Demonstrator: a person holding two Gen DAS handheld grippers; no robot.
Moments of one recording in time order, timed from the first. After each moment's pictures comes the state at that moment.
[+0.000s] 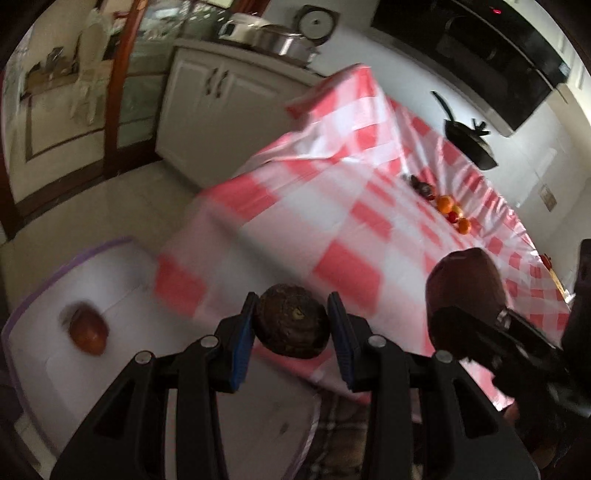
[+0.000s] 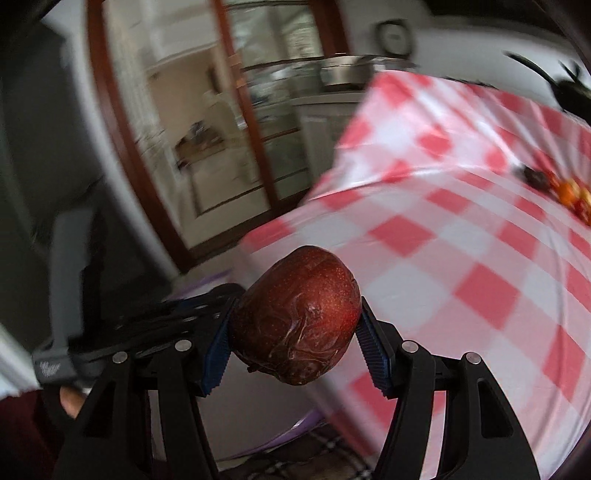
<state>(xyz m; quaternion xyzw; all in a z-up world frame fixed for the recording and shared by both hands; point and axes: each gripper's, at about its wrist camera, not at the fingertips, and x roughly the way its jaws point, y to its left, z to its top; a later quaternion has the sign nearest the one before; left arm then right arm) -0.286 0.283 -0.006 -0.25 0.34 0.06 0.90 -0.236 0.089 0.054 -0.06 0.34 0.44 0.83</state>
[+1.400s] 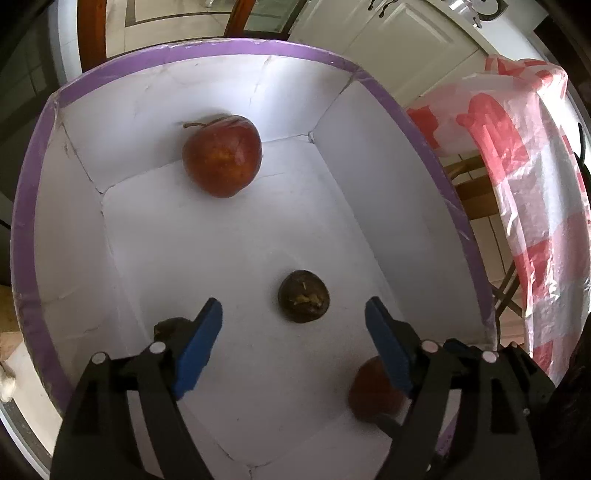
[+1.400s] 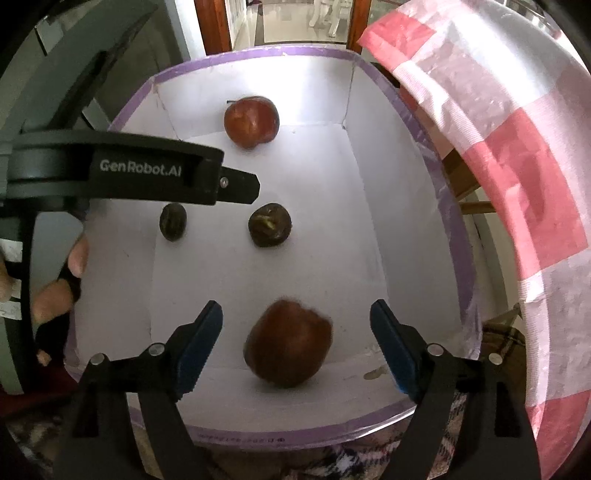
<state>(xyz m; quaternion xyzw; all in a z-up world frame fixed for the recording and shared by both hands) -0.370 0.367 -0.155 -0.39 0.47 0.20 0.77 -0.303 0.198 -0.111 -0.33 0.46 0.48 0.67</state>
